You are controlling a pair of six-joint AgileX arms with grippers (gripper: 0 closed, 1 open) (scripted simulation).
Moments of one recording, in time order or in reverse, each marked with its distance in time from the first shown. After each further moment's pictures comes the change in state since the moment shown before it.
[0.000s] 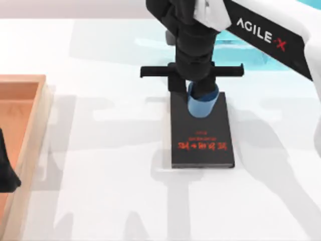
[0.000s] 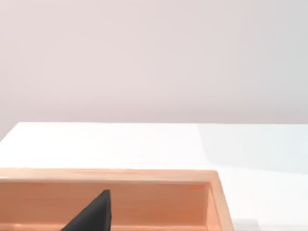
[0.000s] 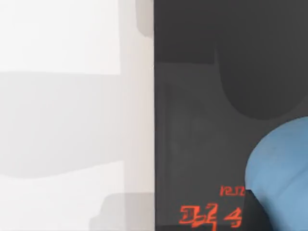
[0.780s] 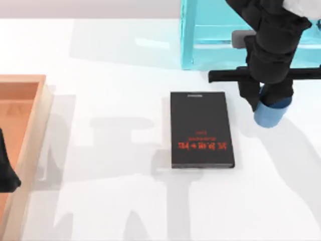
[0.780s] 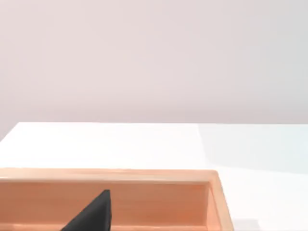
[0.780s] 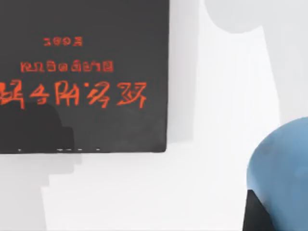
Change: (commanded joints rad) left arm 0.000 0.000 0.000 0.000 0.000 0.000; right arm -0.158 -0.402 -0.492 0.019 -0.030 -0.169
